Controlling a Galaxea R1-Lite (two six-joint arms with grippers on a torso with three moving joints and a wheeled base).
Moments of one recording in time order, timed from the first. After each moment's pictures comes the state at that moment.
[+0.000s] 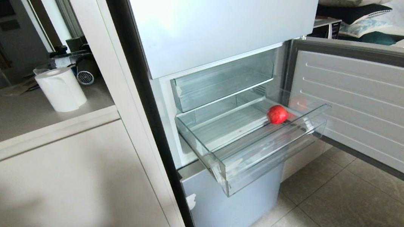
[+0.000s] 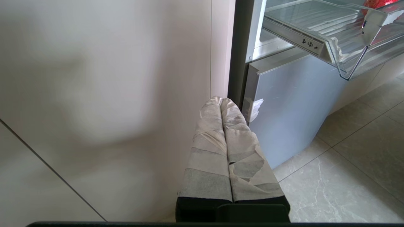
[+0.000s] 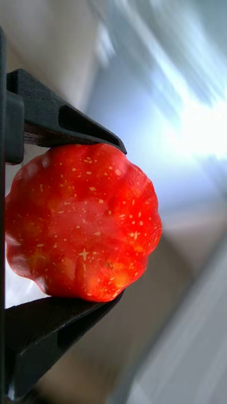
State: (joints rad) left arm 0.00 0.00 -0.01 0.02 0.00 0.02; right arm -0.32 1.23 -0.22 -0.58 0.22 0.13
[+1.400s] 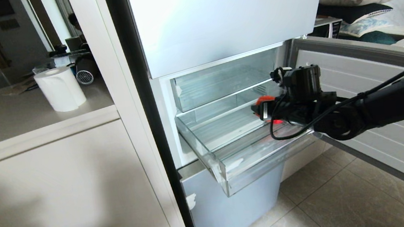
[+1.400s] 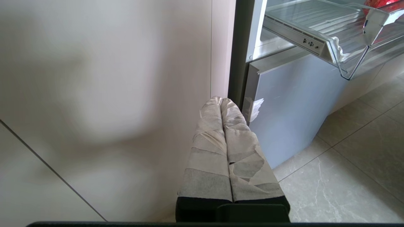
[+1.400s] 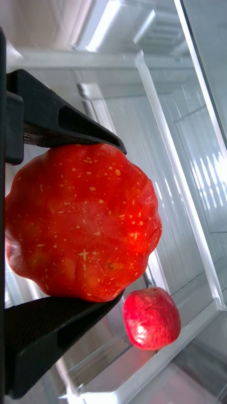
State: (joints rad) left arm 0.00 0.00 -0.01 0.02 0.00 0.02; right arm 0.39 2.09 -1.35 -0.47 -0.20 0.18
